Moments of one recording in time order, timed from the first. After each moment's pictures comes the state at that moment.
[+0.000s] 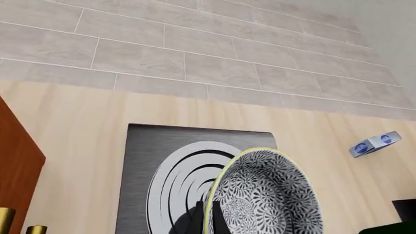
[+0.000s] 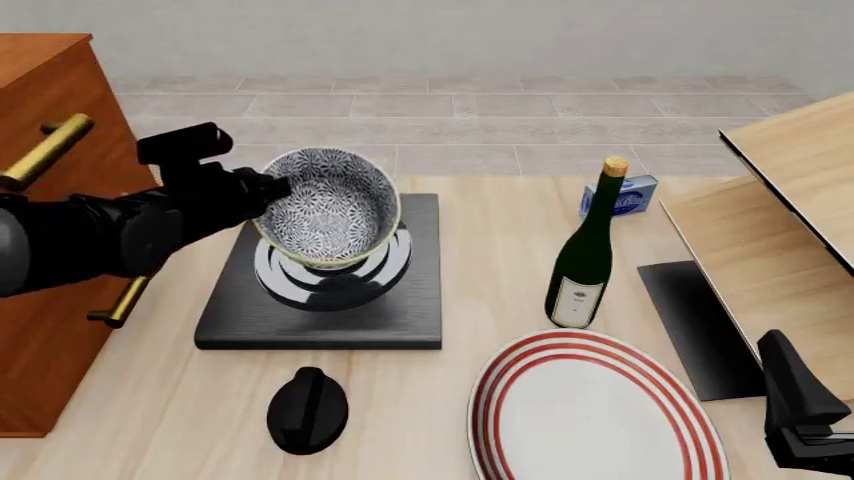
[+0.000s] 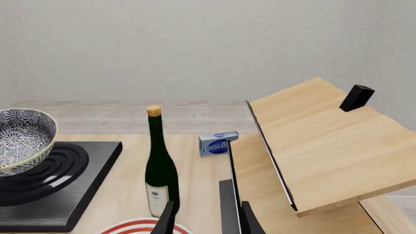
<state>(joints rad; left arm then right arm) -0.22 1.56 -0.86 -0.19 -0.33 0.00 0.01 0.00 0.00 0.00</state>
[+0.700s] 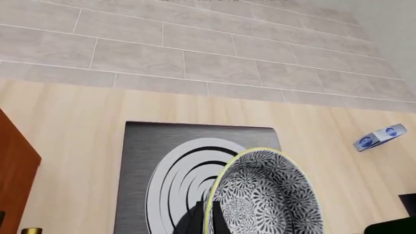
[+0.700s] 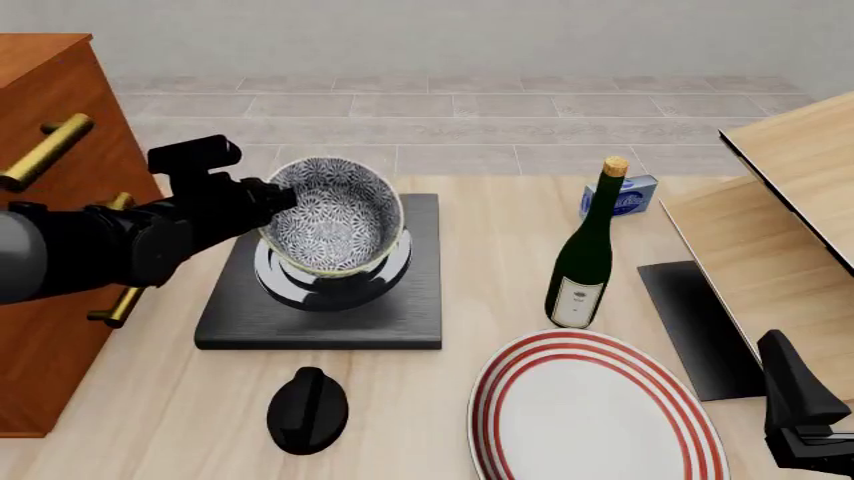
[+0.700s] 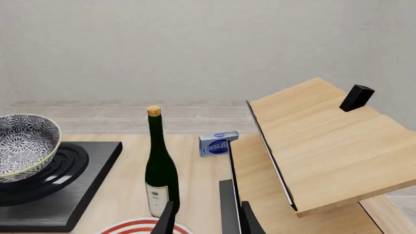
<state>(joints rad) -0.23 1.59 -0.84 -0.24 -0.30 0.00 0.01 0.00 0.00 0.00</state>
